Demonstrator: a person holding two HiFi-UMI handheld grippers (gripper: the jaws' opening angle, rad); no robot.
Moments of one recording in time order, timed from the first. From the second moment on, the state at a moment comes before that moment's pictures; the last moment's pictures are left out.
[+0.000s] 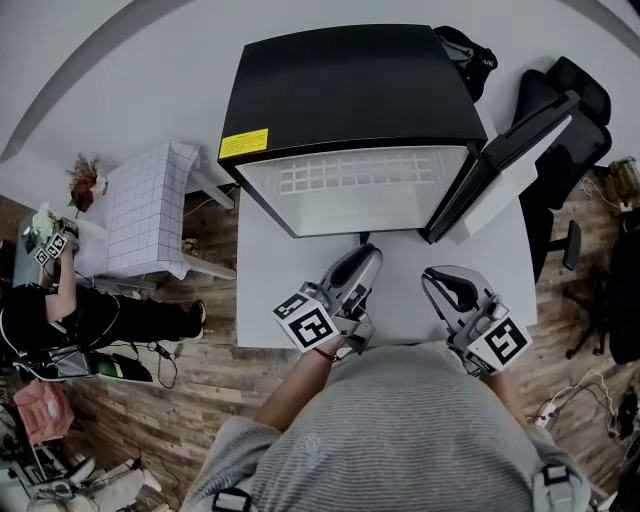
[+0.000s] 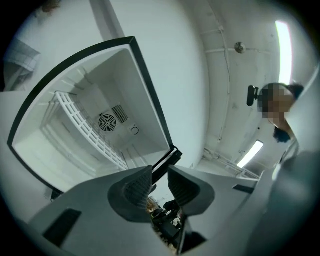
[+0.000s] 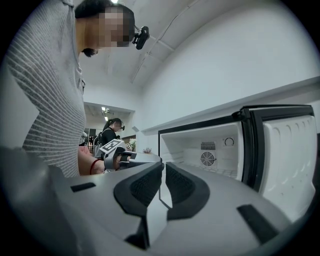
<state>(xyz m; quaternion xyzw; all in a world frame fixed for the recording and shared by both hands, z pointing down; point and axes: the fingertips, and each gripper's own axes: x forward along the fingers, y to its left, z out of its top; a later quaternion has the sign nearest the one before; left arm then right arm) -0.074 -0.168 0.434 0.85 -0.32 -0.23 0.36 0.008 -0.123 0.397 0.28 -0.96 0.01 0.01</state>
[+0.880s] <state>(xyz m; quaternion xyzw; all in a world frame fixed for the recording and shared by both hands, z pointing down) -0.101 -0.238 0.499 0.69 -0.37 -0.35 0.51 0.022 -0.123 0.394 0.29 -0.96 0.00 0.01</state>
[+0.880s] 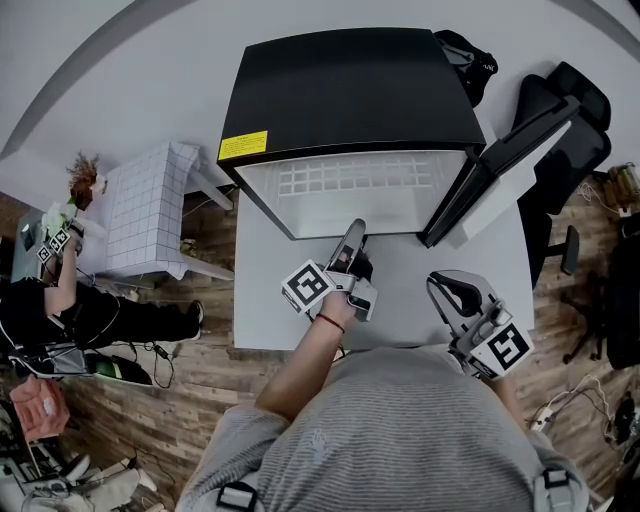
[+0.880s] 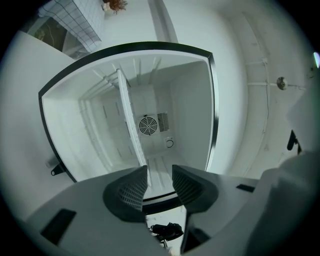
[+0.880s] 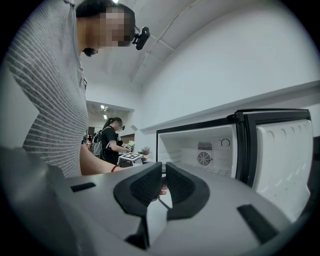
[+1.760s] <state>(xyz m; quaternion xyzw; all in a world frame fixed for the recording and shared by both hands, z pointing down) -0.121 -0.306 0.534 0.62 -0.42 -0.40 0.53 0.044 -0.131 0.402 0.31 -0.95 0.01 0.03</state>
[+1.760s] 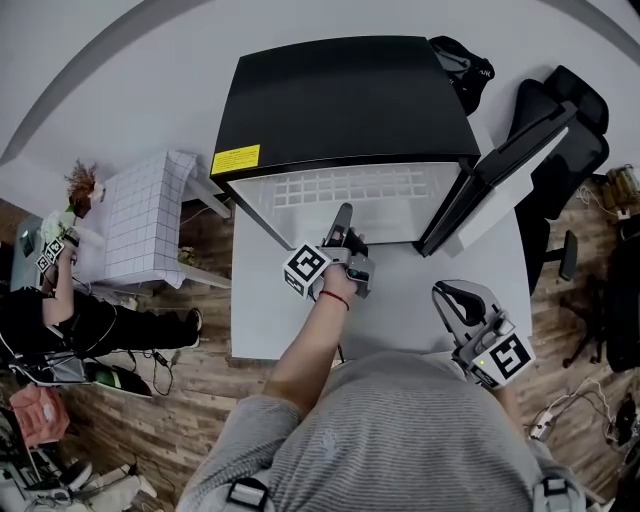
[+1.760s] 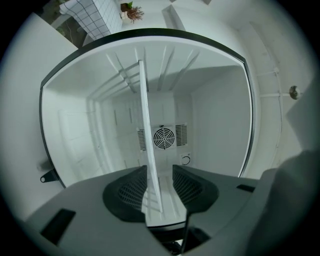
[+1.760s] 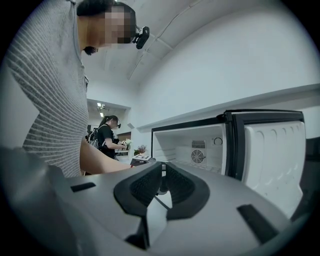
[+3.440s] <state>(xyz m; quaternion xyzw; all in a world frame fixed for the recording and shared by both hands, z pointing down) -0.136 -0.357 0.545 0.59 -0.44 -0.42 0.54 0.052 -0.134 0.406 0.33 -0.94 0.01 0.04</state>
